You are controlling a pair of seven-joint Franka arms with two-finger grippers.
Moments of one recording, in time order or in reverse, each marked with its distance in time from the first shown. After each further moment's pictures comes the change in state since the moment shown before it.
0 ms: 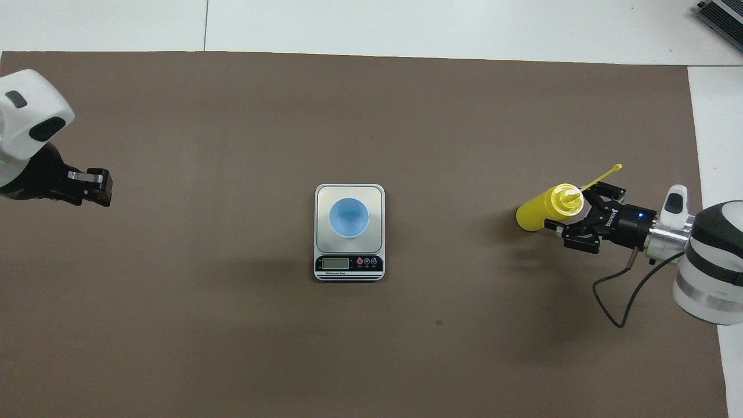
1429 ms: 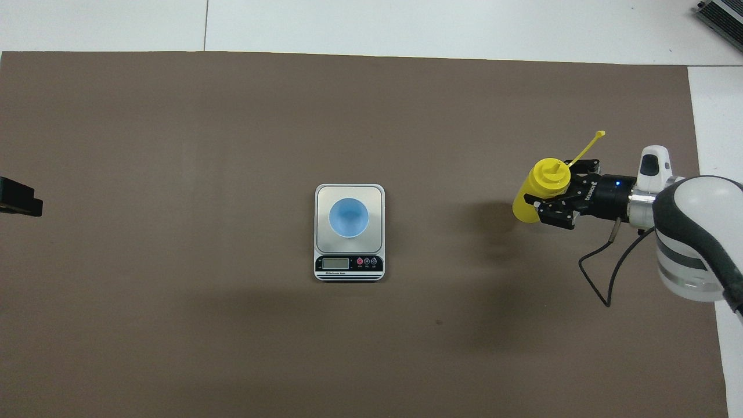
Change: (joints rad) left arm 0.087 0.016 0.013 0.194 -0.045 -0.119 0.036; right arm 0.137 -0.021 0.005 0.162 -0.315 0.029 0.337
